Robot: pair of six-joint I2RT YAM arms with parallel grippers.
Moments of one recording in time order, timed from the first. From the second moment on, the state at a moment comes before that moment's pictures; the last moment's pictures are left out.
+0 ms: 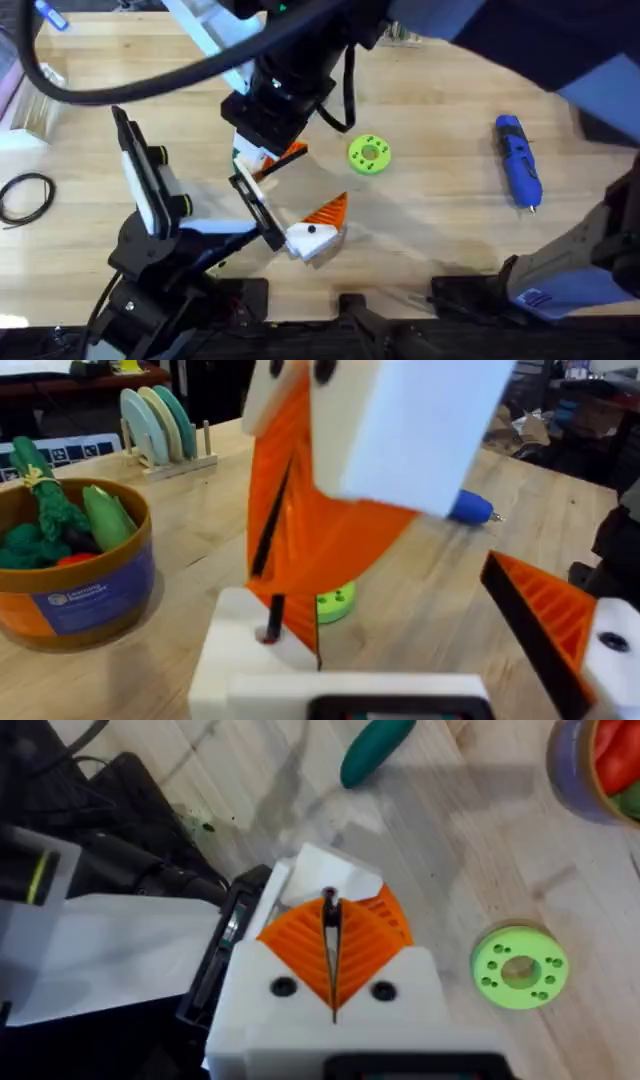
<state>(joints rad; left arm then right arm) -0.48 0.01 0.01 -0.05 0.50 -0.11 0.99 1.87 2.00 -1.36 -0.16 0.02</state>
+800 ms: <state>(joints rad) -0.48 0.01 0.01 -0.06 0.50 -0.11 0.99 1.89 2.01 -1.36 -0.16 0.02</state>
